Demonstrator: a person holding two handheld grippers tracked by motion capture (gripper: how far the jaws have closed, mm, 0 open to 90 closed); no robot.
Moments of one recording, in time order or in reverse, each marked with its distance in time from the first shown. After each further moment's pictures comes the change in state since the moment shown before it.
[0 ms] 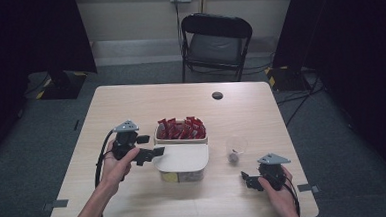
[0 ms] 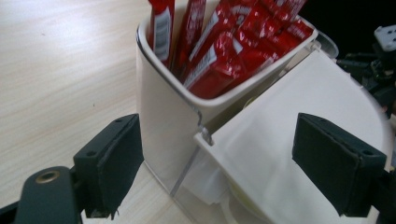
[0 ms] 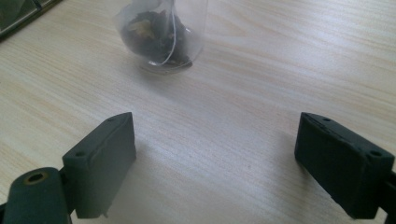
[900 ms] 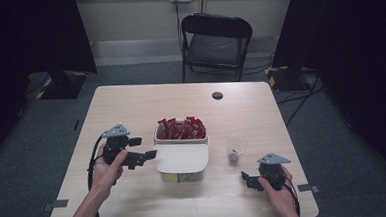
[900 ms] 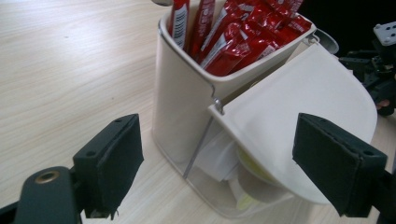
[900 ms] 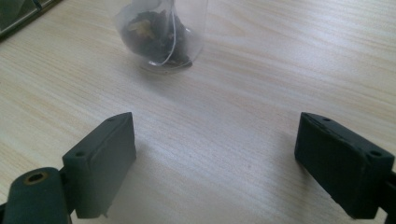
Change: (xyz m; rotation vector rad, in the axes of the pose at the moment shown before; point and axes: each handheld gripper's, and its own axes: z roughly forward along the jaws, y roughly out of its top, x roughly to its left) left arm 0.003 -0.013 -0.026 -0.035 0.029 0.007; right arm 0.000 0.000 0.000 0.000 0.000 0.000
